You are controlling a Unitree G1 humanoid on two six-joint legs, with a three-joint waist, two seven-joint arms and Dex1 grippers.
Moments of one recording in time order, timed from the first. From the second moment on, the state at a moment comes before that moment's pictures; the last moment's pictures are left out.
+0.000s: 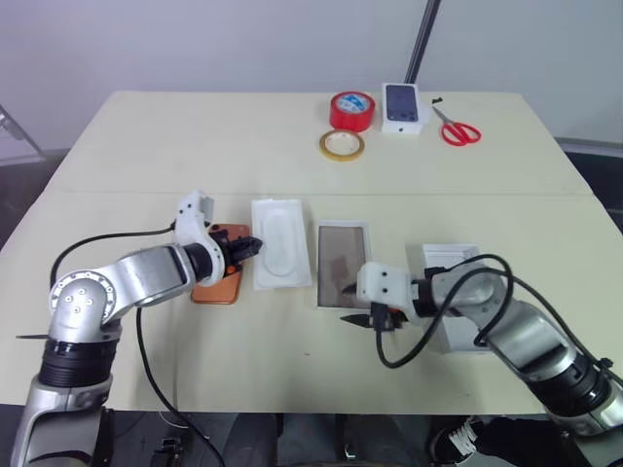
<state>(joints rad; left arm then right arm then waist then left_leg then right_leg) -0.44 0.63 0.05 -0.23 -1.95 0.96 0.74 -0.39 -0.77 0.31 -0.48 0.15 0.65 0.96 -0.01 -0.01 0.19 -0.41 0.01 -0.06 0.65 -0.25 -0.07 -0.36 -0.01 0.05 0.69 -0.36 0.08</state>
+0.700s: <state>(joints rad) -0.53 0.40 -0.17 -0.19 -1.84 0.91 0.78 -0.32 -0.89 0.05 -0.42 0.21 0.60 0.94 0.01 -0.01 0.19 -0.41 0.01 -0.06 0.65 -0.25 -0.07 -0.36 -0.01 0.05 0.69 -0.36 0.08</state>
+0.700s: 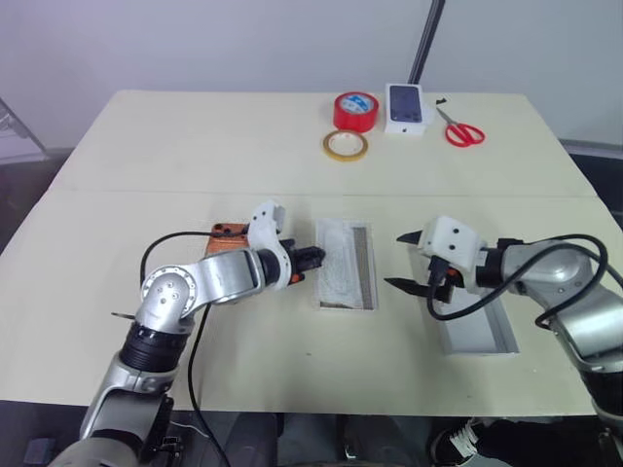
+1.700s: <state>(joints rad) -0.14 0.92 -0.04 -0.39 -0.81 0.62 -0.50 -0.66 -0.46 0.43 -0.05 -0.06 0.74 0.60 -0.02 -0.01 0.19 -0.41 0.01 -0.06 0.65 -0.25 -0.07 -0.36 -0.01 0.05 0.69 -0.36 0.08</state>
